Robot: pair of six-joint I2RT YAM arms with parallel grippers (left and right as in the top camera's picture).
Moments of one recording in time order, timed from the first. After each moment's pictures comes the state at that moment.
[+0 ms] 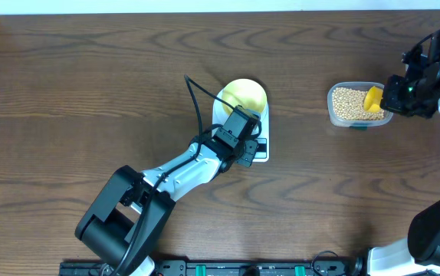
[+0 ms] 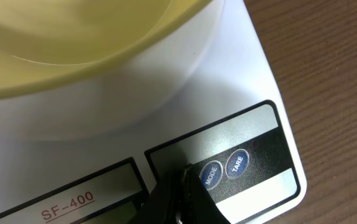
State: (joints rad) left arm -0.66 1.78 0.94 -0.22 0.01 -0.25; right arm -0.23 1.70 1.54 -1.12 -0.16 0.08
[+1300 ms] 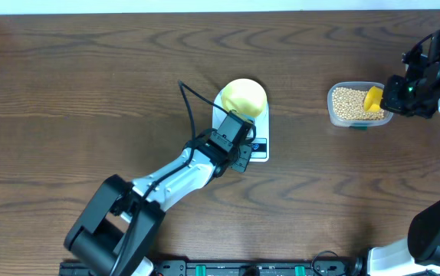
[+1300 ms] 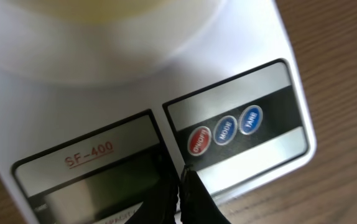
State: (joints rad) left arm -0.66 1.70 0.89 -0.26 0.02 -0.25; right arm -0.23 1.70 1.54 -1.12 -0.16 0.08
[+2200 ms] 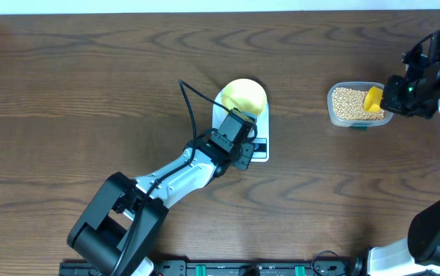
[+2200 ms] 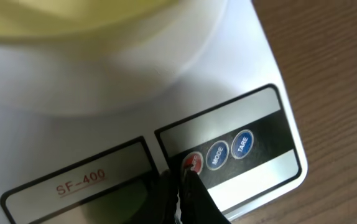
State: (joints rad) left arm -0.66 1.73 0.89 -0.19 0.02 -0.25; right arm -0.23 1.70 1.54 -1.12 -0.16 0.08
